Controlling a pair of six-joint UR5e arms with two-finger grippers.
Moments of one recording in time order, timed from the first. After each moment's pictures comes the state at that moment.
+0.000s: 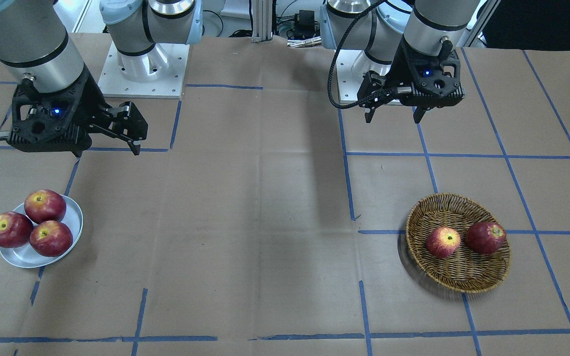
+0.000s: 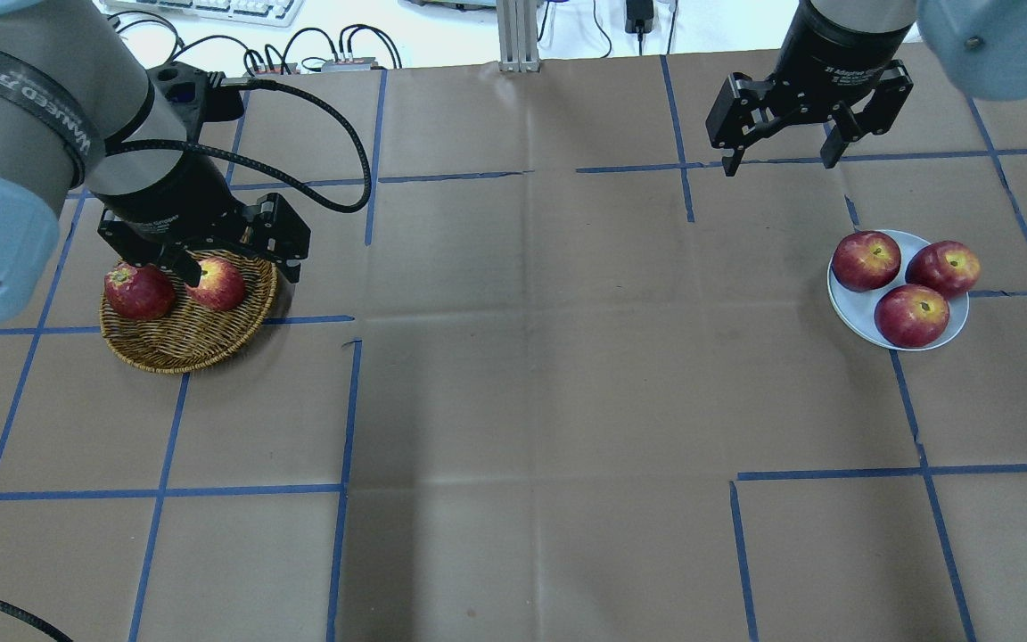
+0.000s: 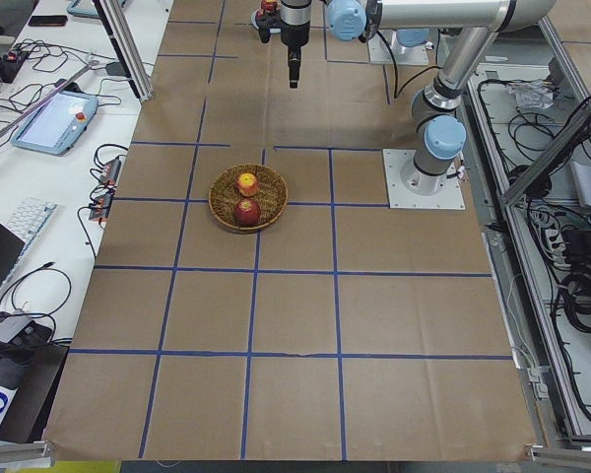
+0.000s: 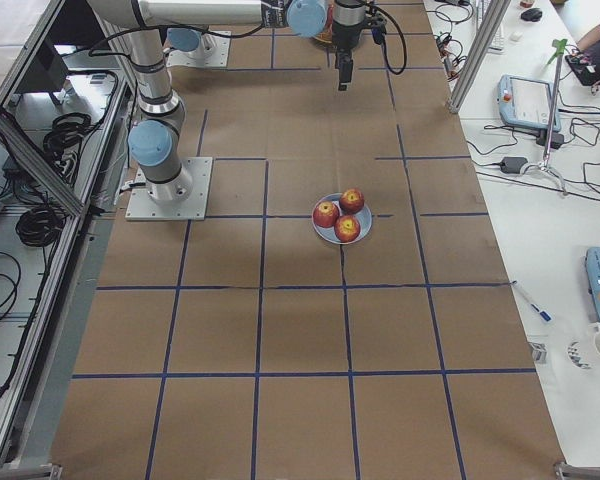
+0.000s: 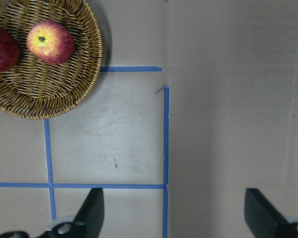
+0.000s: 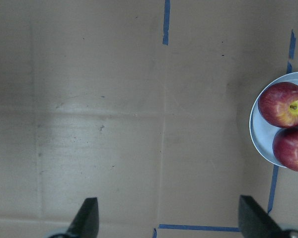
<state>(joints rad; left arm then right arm) -1.56 -1.48 -1.73 -1.51 1.58 0.01 1.56 -1.46 1.47 -1.58 -1.56 -0.06</state>
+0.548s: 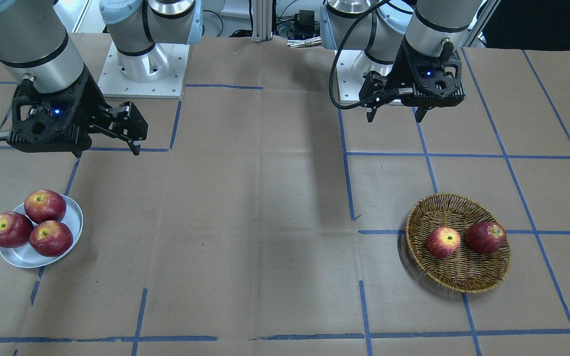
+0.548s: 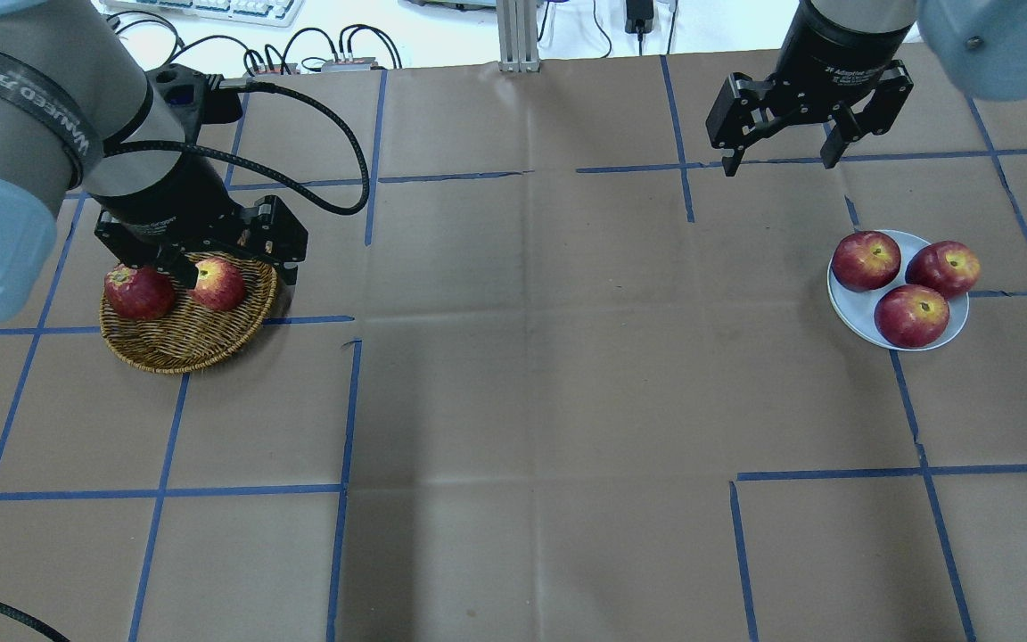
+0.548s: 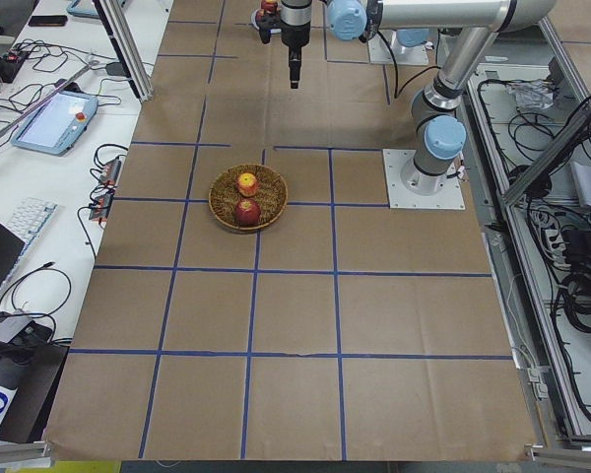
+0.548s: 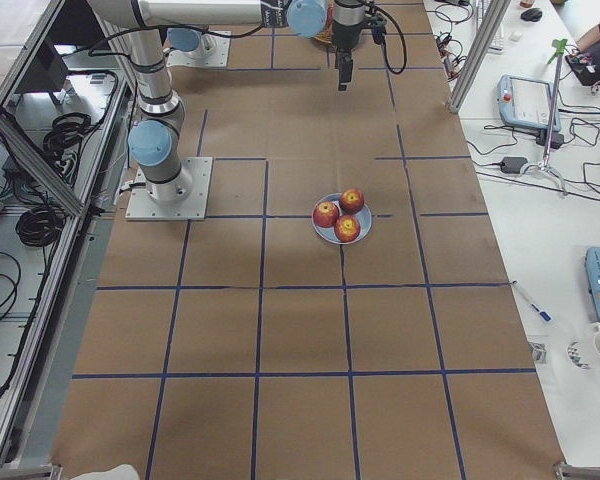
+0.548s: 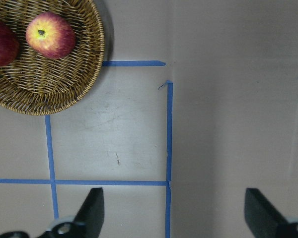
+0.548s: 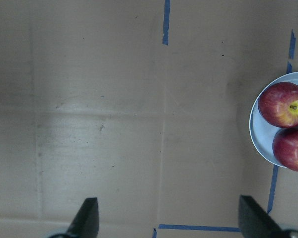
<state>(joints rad) -1.56 -1.46 -1.73 -1.52 1.59 0.01 1.56 -1.46 1.47 -1.58 -1.56 -0.06</state>
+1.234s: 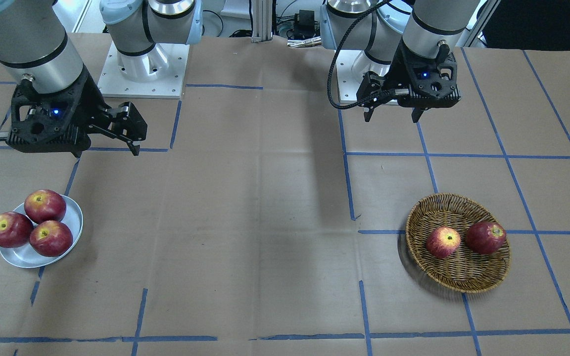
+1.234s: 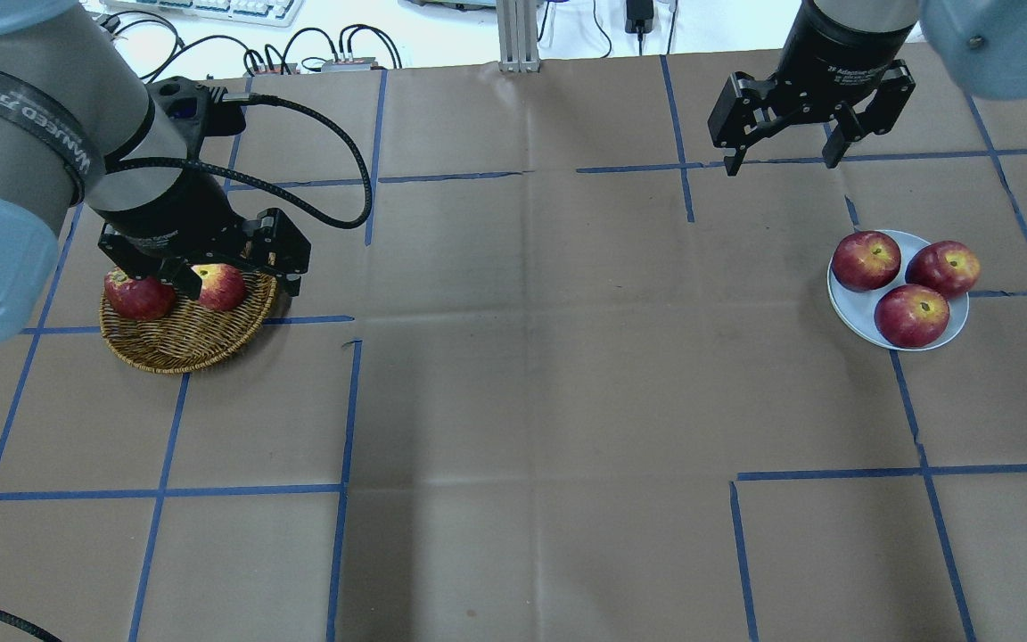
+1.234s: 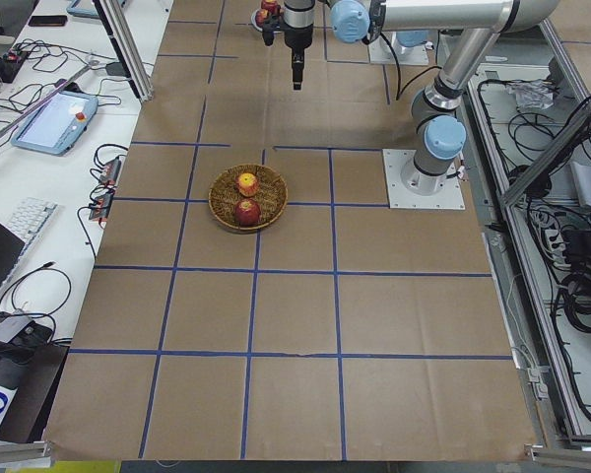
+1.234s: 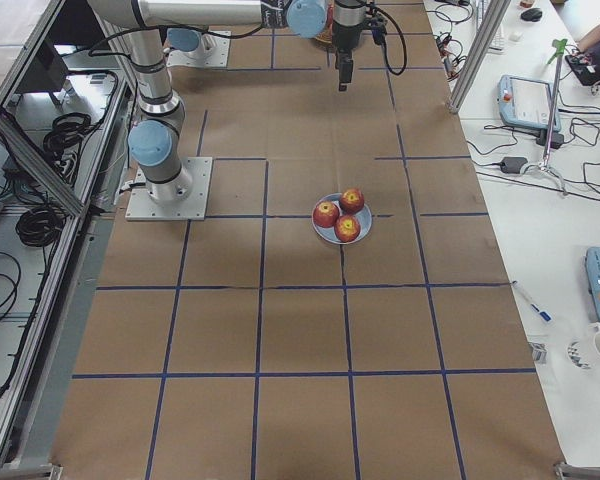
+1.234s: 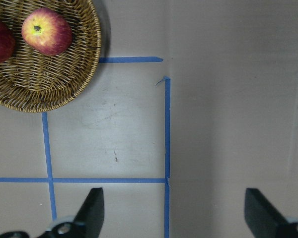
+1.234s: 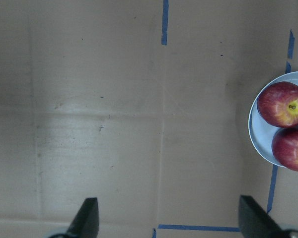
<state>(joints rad) -1.56 -1.45 -1.75 -1.51 1.58 0.02 1.56 -1.46 1.47 -1.58 -1.56 -0.06</state>
